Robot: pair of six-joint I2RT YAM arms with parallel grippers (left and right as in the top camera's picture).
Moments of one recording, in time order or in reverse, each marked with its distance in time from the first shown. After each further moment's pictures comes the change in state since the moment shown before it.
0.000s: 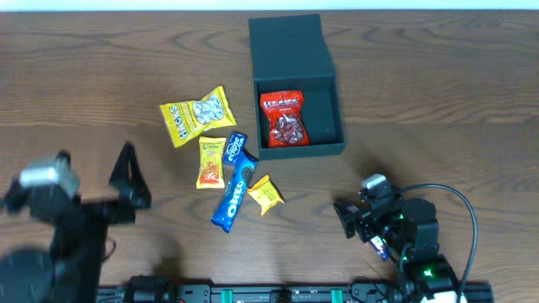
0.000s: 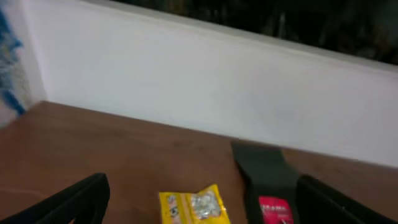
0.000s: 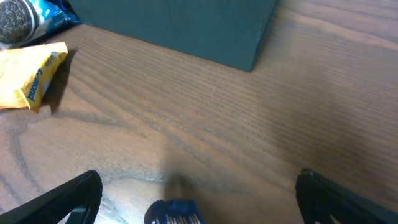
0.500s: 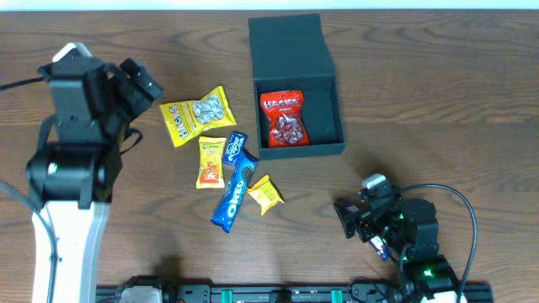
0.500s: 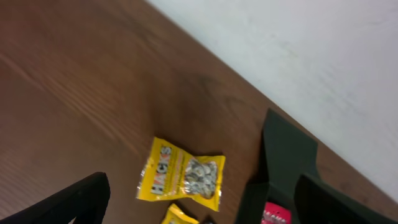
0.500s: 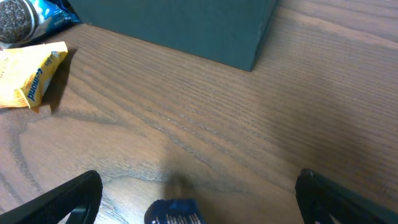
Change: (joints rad) left arm -0.003 0.635 0.204 -0.067 -0.130 -0.472; right arm 0.000 0.000 0.000 0.000 0.000 0.000
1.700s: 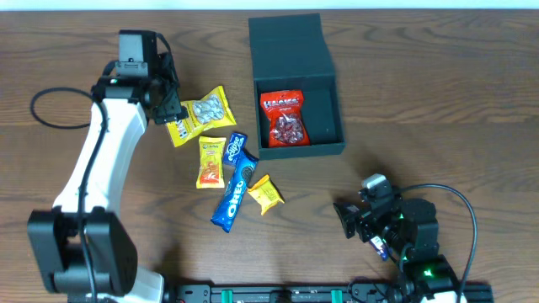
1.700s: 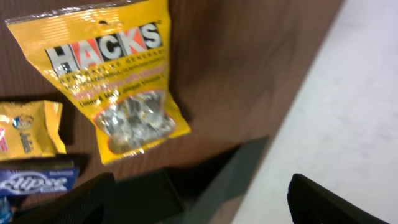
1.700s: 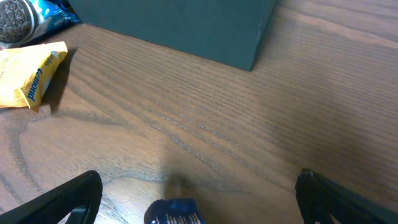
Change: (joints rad) left arm -0.009 0.503 0.006 0.130 0.216 -1.142; right arm 0.000 0.000 0.000 0.000 0.000 0.000
